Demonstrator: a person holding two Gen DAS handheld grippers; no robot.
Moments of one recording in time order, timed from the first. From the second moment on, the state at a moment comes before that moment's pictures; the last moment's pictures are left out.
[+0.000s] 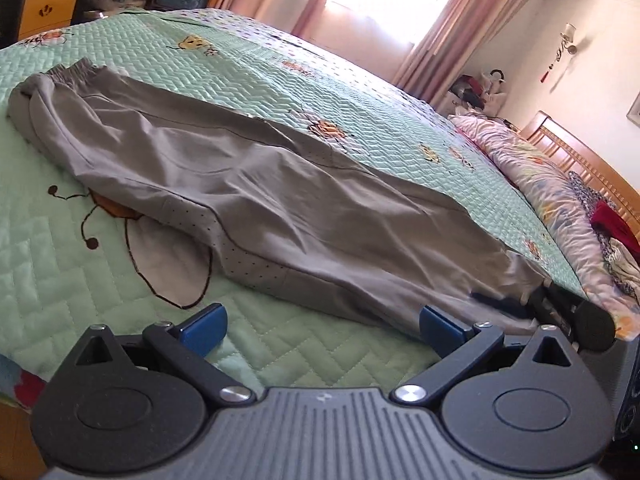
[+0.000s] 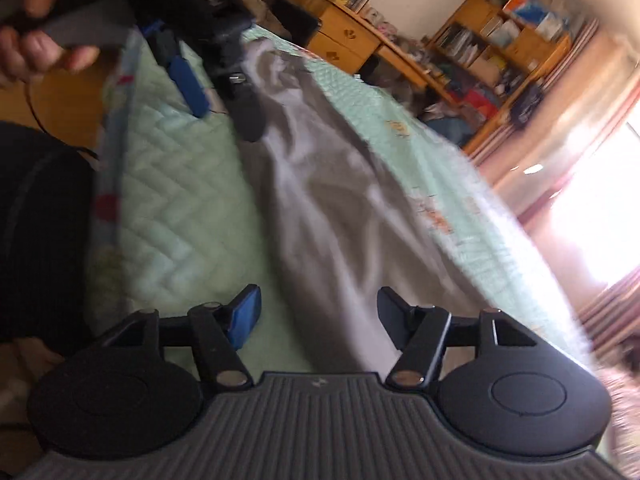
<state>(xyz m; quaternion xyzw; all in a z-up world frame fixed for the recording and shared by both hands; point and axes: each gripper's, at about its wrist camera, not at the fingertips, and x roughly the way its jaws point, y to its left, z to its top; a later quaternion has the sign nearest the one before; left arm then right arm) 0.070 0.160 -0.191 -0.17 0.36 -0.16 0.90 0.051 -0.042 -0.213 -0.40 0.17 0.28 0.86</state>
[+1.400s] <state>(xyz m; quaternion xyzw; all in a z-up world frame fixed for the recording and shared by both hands) 0.174 -0.015 -0.217 -0.06 0.37 -0.49 0.79 0.179 -0.200 -0.163 0.09 0.32 0.33 0.88</state>
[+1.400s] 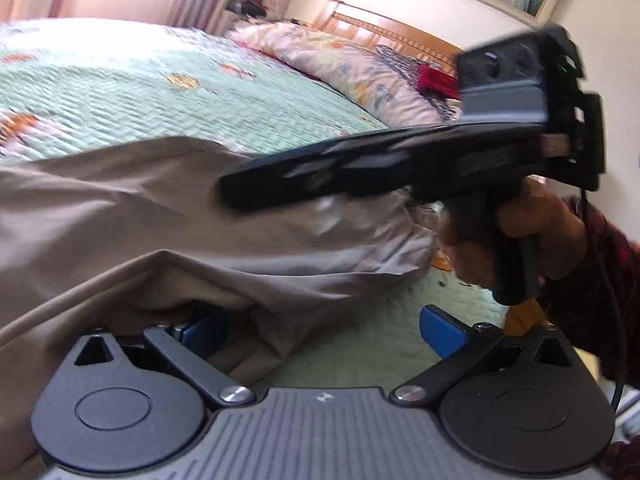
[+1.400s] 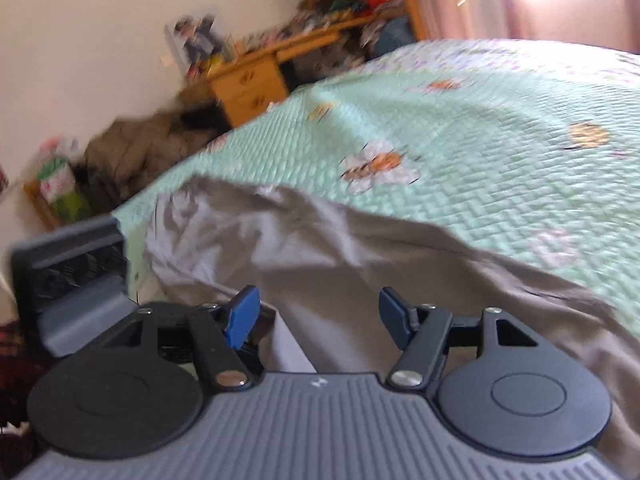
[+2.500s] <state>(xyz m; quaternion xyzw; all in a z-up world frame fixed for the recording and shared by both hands) 0.088 0.004 -0.206 -0.13 0.44 -0.43 0.78 0.061 -0.332 -0.199 0.32 0.23 0.21 0.90</state>
